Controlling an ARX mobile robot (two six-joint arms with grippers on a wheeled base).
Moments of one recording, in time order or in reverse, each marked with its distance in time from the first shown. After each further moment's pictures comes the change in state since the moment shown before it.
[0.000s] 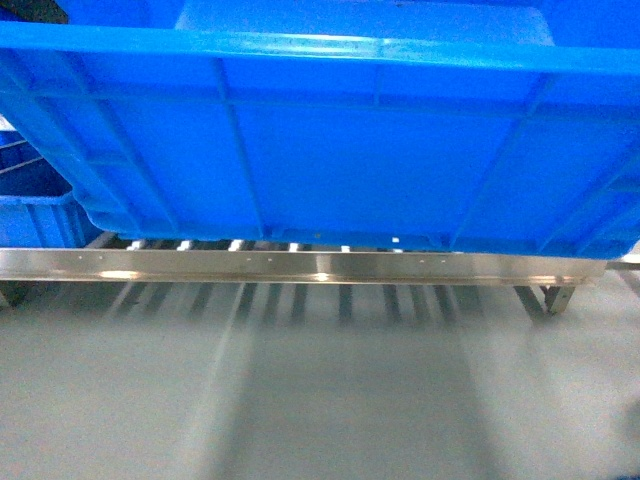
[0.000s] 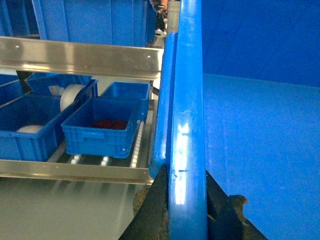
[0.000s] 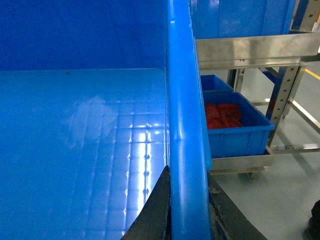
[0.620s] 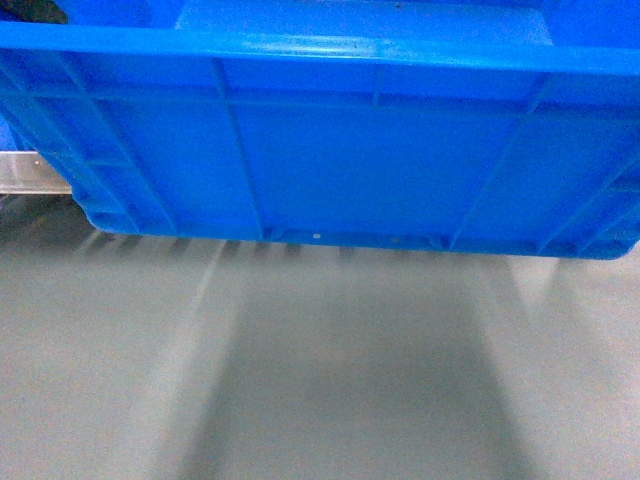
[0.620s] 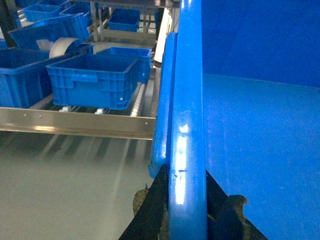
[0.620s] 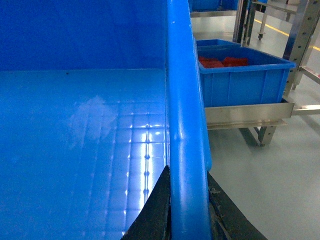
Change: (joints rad) left arm 0.000 0.000 0.000 -0.003 0.001 -0.002; right arm 0.000 0.000 0.000 -0.002 0.000 0.000
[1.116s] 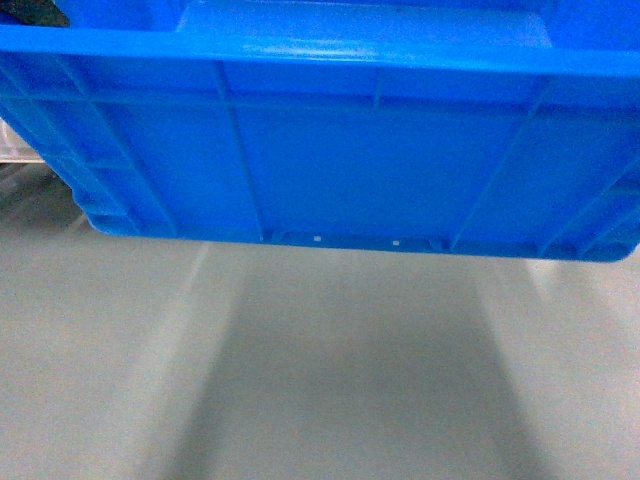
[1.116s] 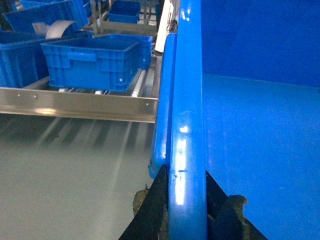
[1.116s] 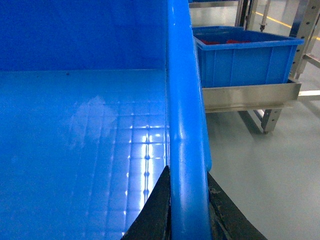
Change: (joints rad) left arm 0.000 0.000 0.000 -0.006 -0.002 0.001; right arm 0.000 0.000 0.000 -0.005 0.000 -0.001
